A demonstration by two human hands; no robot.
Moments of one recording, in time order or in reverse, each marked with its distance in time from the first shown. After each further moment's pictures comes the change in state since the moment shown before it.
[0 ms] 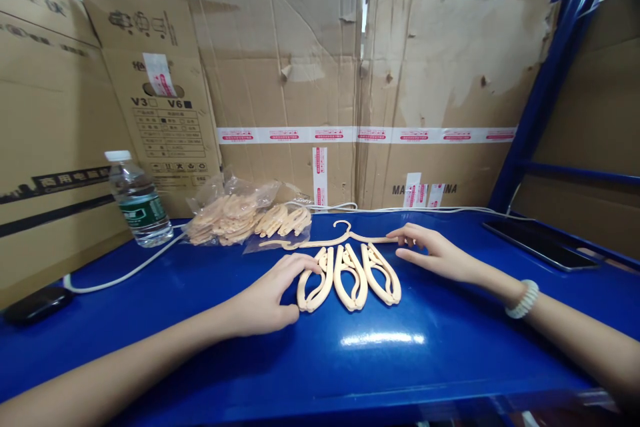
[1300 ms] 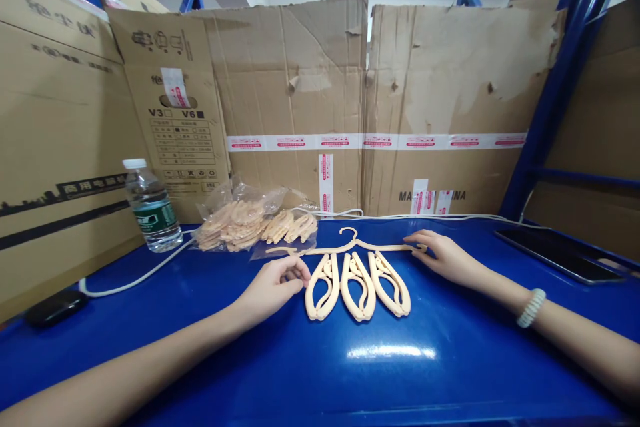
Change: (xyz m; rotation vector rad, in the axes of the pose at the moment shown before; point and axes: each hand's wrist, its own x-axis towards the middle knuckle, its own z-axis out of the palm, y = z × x) left_hand 0.012 -0.016 0.000 -0.287 0.240 -0.293; right_hand 0.005 0.043 0.011 -0.247 0.127 0.042
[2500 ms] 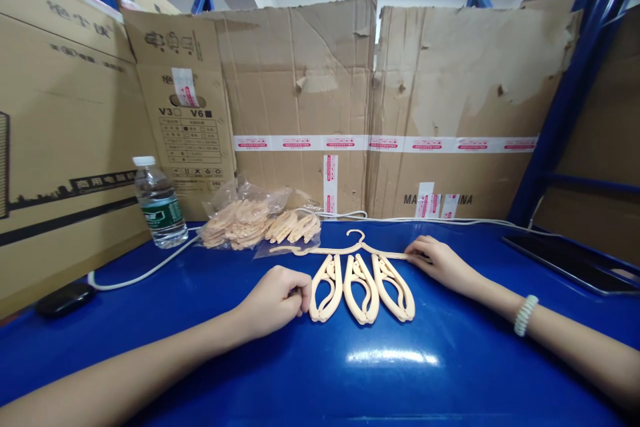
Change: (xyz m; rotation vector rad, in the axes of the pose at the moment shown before) left_hand -0.014 0.013 0.002 0.217 -0.118 0.131; right_hand 0.005 -0.007 0.011 0.045 -0.059 0.005
